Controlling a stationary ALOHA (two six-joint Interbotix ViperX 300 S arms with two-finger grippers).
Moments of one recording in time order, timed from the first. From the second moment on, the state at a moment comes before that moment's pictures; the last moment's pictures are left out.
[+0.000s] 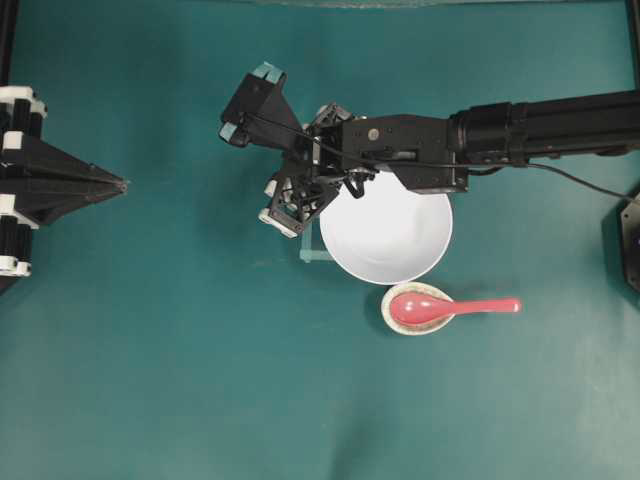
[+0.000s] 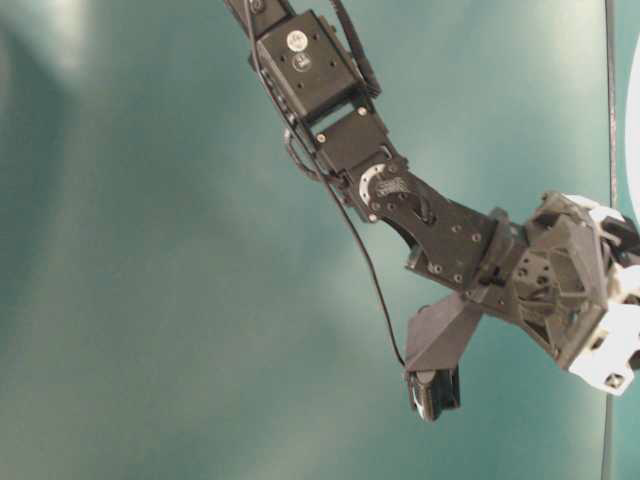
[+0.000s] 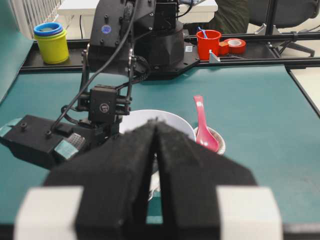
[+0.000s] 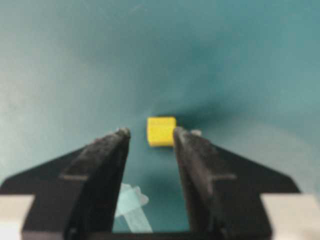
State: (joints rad) left arm 0.00 -0.97 1.18 0.02 -0.21 0.03; right arm -0.14 0.43 0.09 -0.14 0.55 0.48
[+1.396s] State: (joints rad) left arm 0.00 -0.97 1.18 0.02 -0.21 0.03; right arm -0.14 0.47 0.07 -0.14 0.52 0.48
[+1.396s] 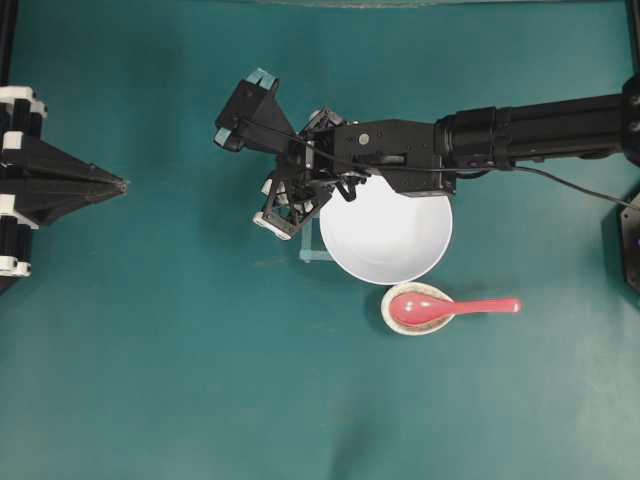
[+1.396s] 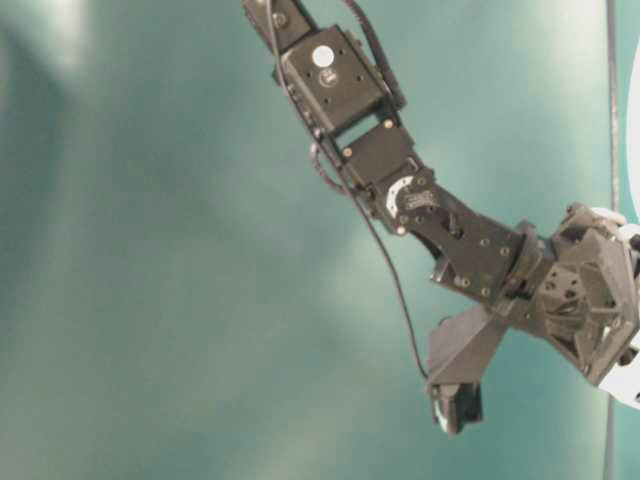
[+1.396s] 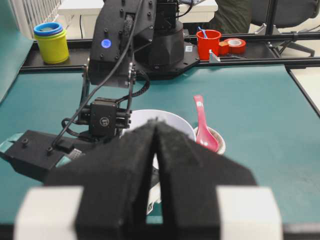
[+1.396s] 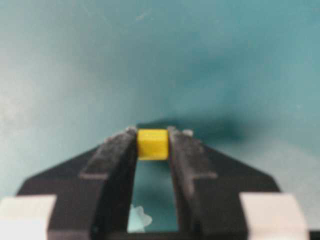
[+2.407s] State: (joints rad) left arm 0.00 -0.97 1.18 0.02 -0.20 0.03; right arm -0.06 -0.10 0.50 -0.14 0.57 0.55
